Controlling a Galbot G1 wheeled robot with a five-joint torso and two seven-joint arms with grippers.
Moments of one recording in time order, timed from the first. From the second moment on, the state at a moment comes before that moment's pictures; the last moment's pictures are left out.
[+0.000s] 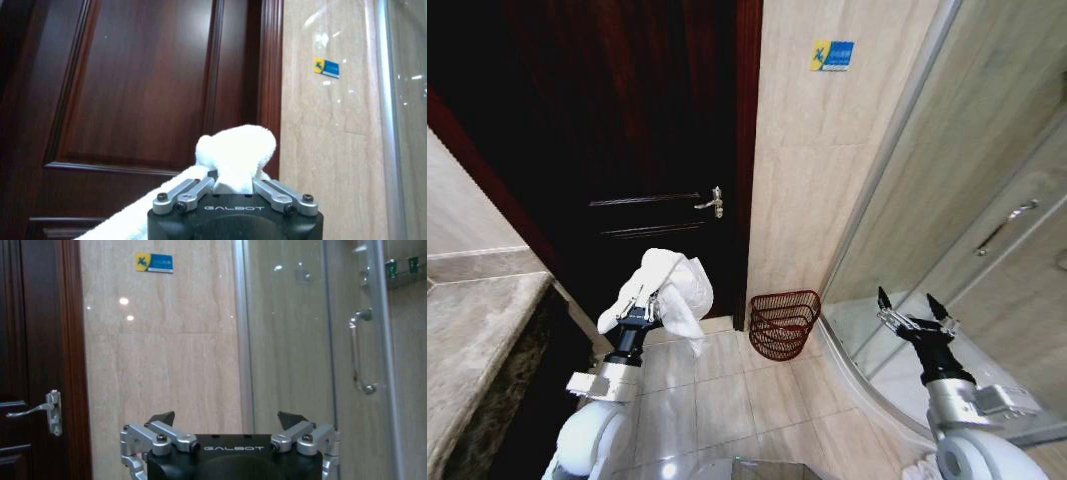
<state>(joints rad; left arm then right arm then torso) 1.70 -1.31 -0.65 -2.29 -0.36 -0.22 0.04 -1.71 1.51 0.92 2.45 0.37 -0.17 -0.10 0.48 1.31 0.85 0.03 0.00</state>
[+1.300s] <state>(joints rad) 1.63 -1.32 -0.65 -2.13 -0.38 -0.22 0.06 -1.69 1.53 0.91 2.33 0.33 -0.10 -0.15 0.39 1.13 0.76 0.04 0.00</state>
